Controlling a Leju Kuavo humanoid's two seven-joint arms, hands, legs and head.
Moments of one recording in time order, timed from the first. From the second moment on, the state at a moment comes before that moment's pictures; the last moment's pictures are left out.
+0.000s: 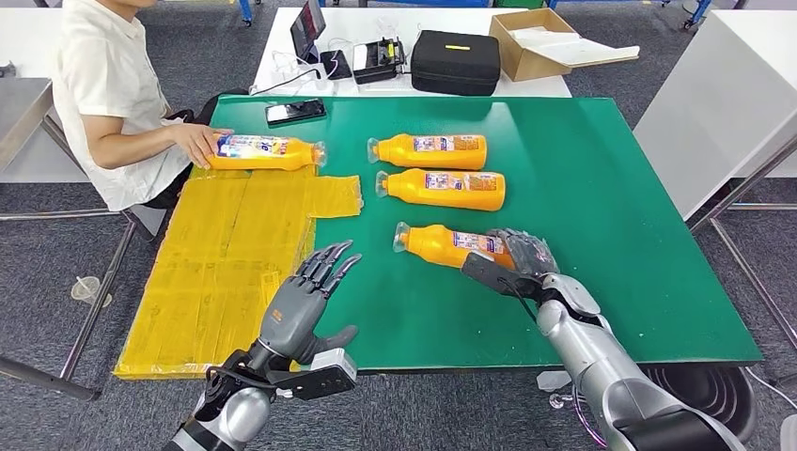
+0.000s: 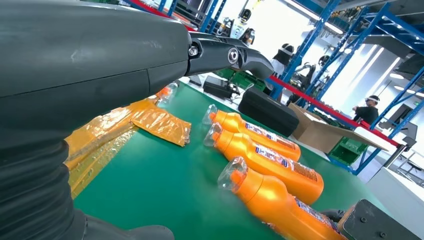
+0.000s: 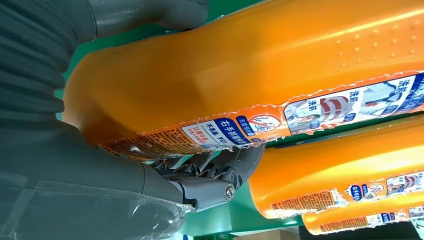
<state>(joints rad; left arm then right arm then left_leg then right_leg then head) -0.23 -0.02 -0.63 -1.29 -0.68 0.28 -0.35 -0.51 -0.20 0.37 -0.62 0.87 0.02 -0.25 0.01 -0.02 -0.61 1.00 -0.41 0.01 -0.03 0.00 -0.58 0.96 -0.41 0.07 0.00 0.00</state>
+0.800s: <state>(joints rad) -0.10 -0.20 -0.51 -1.29 0.25 0.17 -0.47 -0.24 -0.21 0.30 -0.98 0.39 0.10 -0.46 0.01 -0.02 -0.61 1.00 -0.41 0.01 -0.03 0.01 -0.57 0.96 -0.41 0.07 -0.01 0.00</state>
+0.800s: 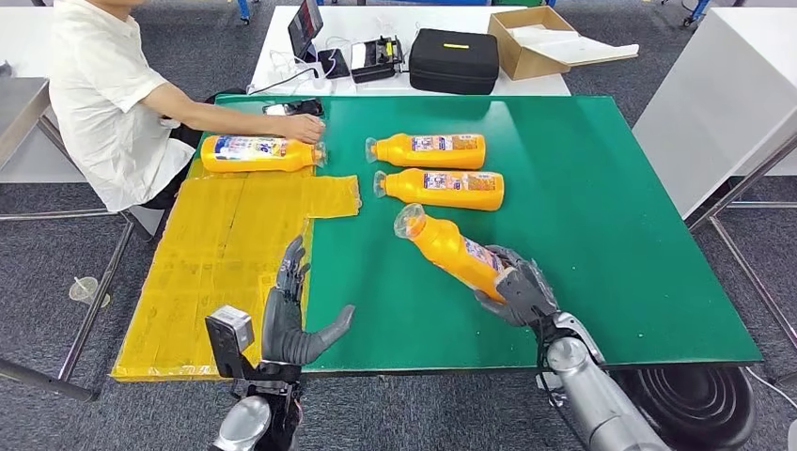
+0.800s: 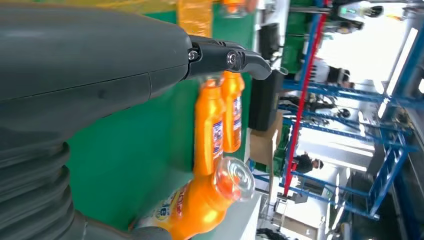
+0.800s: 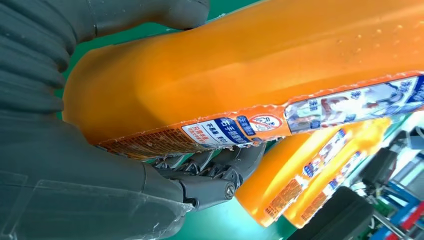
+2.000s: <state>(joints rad) -0.22 -0.21 -0.58 -1.00 0.36 -0.19 -0.36 -0.21 -0.06 0.41 -1.15 0.26 0.22 -0.59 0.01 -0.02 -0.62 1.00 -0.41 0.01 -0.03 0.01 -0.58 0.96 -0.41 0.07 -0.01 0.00</state>
